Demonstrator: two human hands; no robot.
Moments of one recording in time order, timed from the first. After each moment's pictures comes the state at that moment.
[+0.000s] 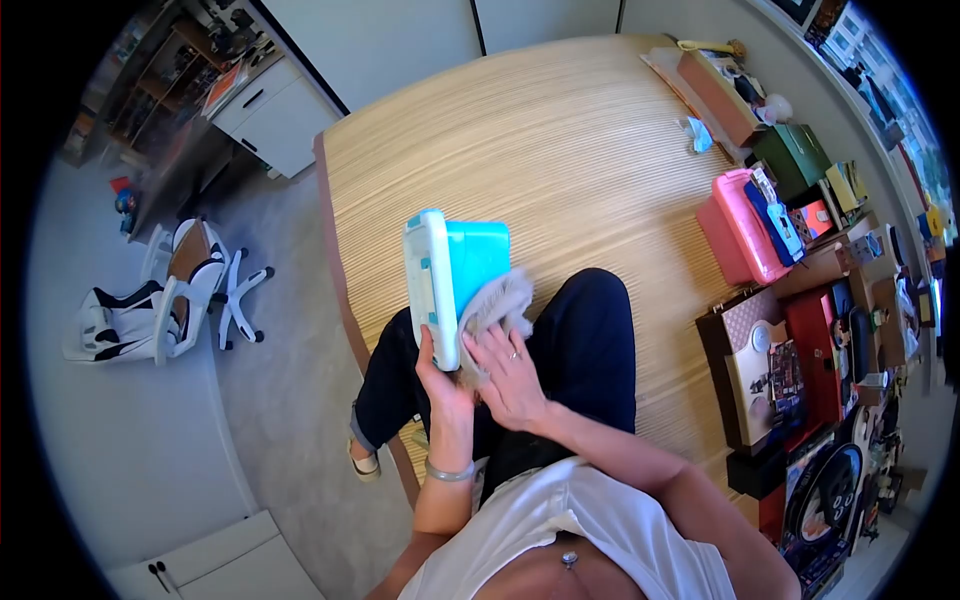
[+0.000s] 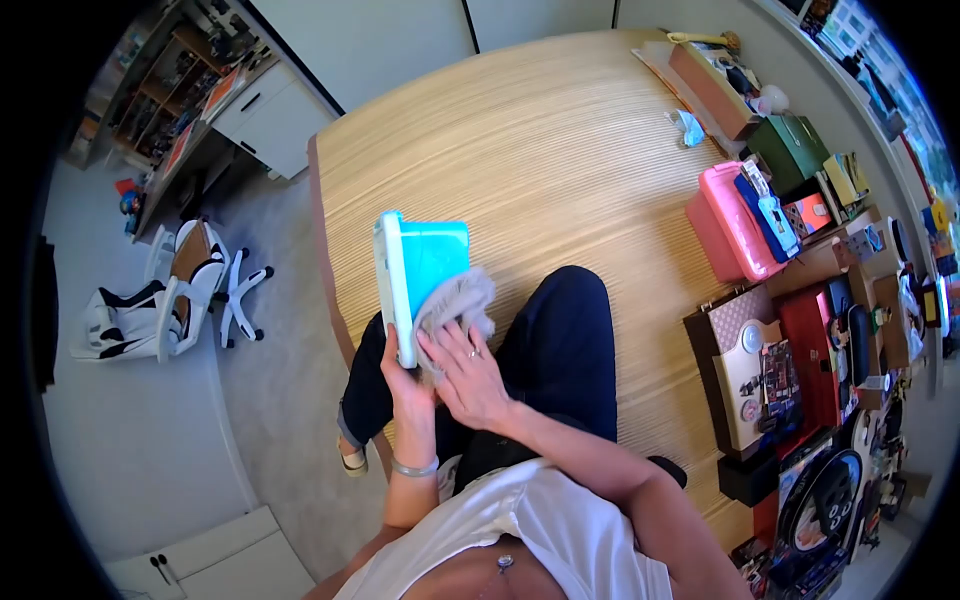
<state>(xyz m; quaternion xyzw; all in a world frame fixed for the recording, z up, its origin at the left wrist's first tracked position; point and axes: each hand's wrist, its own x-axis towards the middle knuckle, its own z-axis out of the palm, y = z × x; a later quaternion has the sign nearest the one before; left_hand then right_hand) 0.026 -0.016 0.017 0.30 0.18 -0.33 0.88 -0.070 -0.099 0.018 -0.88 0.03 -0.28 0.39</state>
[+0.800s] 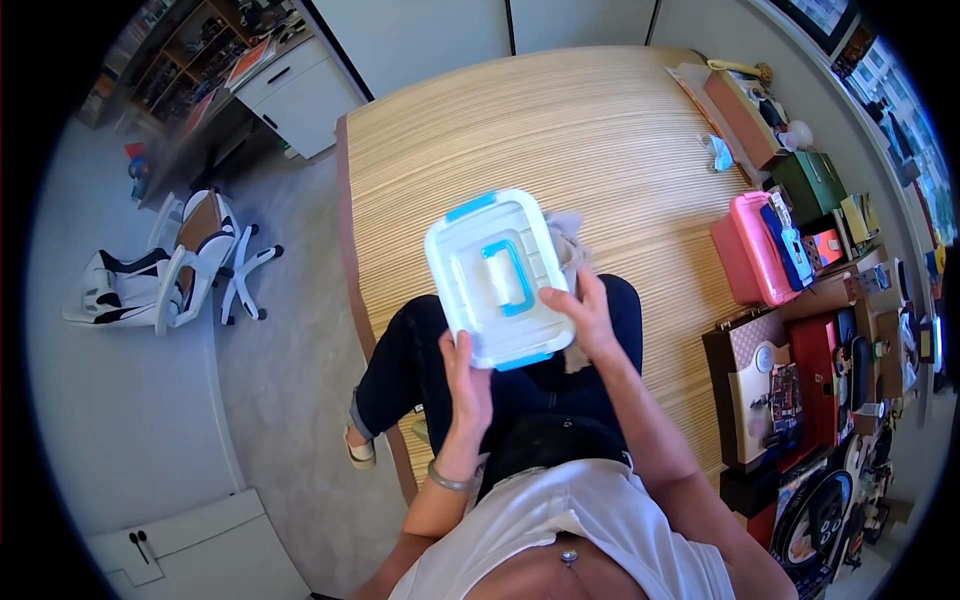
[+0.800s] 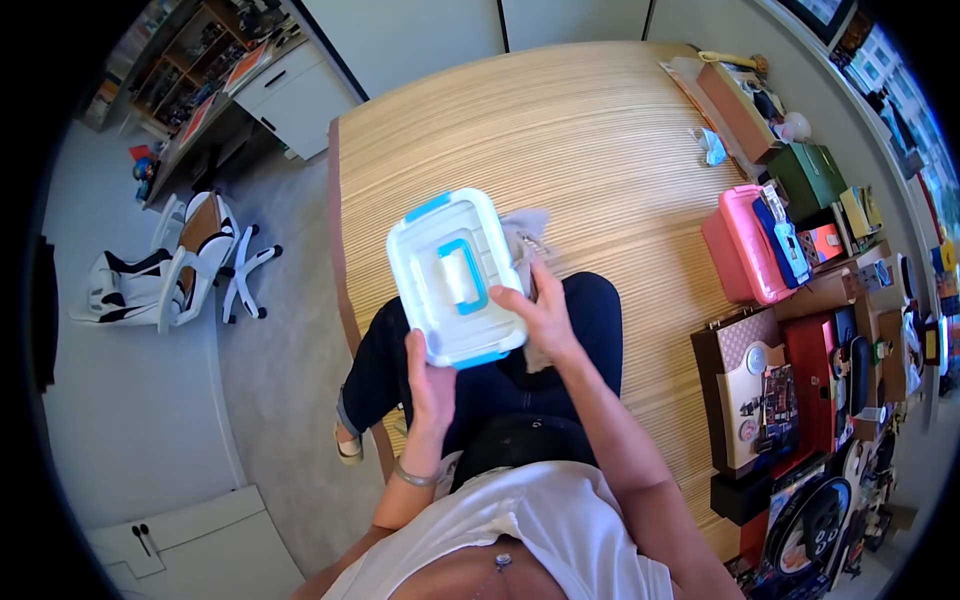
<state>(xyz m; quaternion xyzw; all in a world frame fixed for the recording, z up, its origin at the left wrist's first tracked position) -0.002 -0.008 0.026 0.47 0.02 -0.29 0.83 -0.048 -0.195 0.062 -0.53 0.13 -0.21 0.81</state>
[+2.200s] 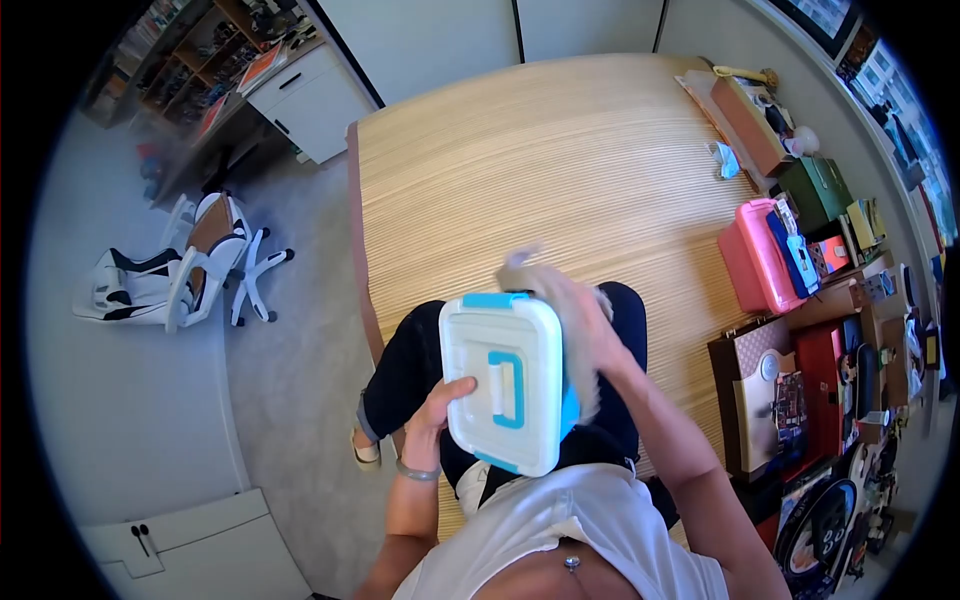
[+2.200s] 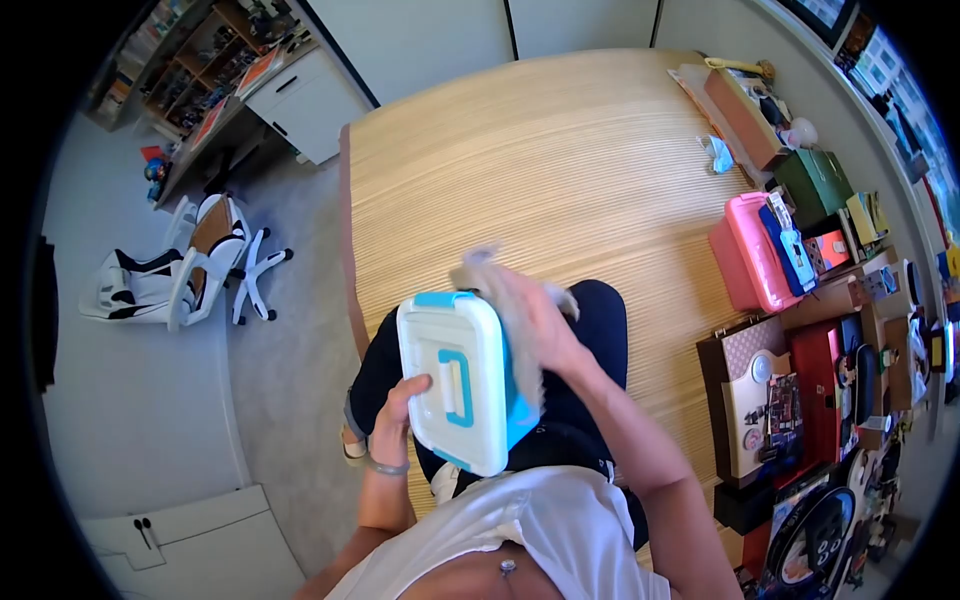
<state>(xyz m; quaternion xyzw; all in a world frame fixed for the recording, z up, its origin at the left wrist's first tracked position) 0.032 0.062 0.009 0.47 -0.05 -0.52 0.71 -0.049 -0.204 0.086 -0.75 -0.04 -0.16 0.63</state>
